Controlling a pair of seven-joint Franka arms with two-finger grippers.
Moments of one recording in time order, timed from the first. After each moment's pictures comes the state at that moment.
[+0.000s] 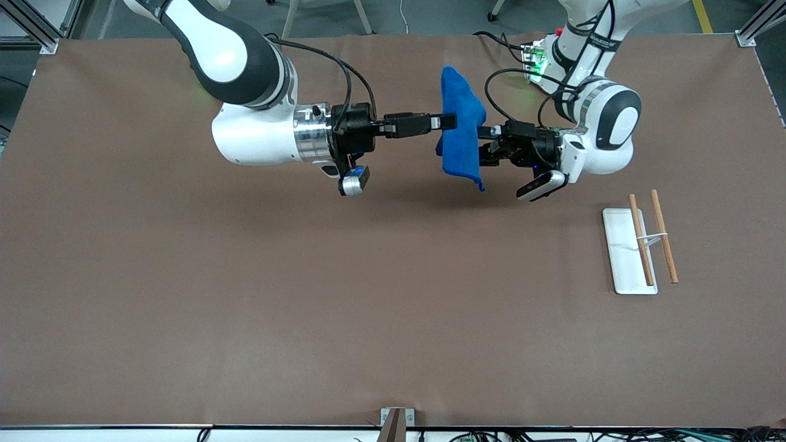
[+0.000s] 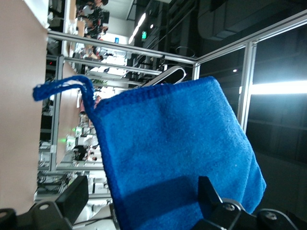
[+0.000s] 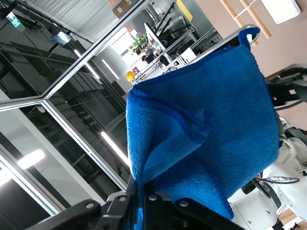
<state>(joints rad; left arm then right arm) -0.06 0.07 -0.25 -2.39 -2.07 1.59 0.85 0.06 0.37 0.71 -1.63 1.71 2.26 0.15</state>
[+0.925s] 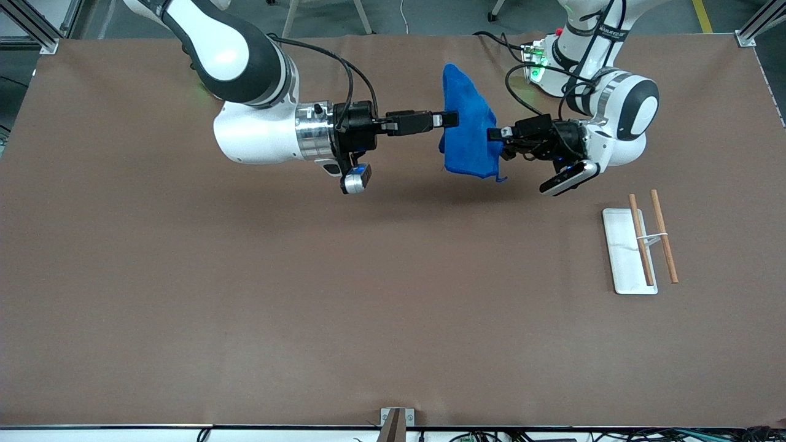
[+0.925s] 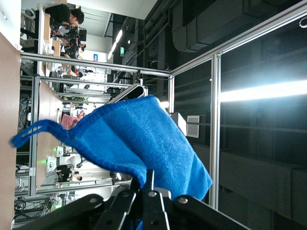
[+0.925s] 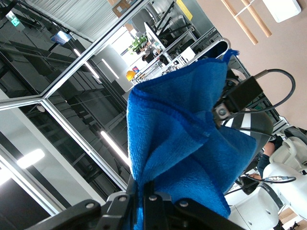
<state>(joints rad) -0.02 0.01 -0.19 -2.43 -2.10 1.51 0.85 0.06 0.37 0.71 -1.63 1.71 2.26 0.15</state>
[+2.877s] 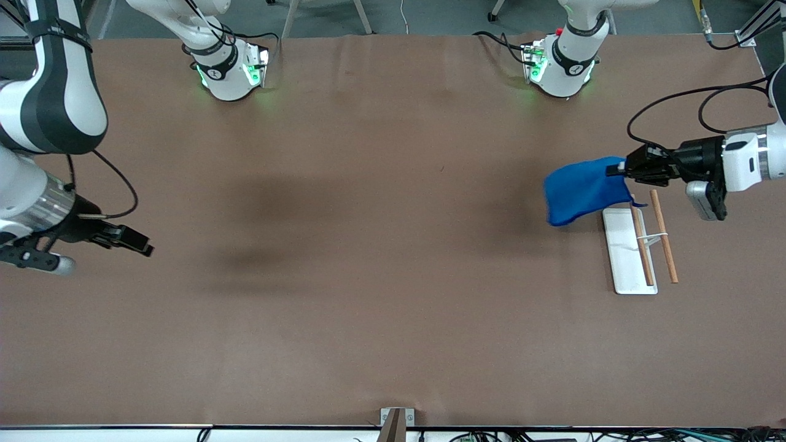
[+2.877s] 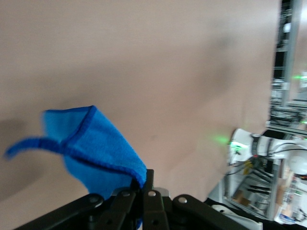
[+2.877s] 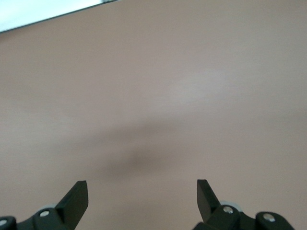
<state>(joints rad) -0.01 0.09 0.20 -1.89 -0.63 1.58 0.55 -0.06 0.17 0.03 -1.71 0.03 1.98 0.17</state>
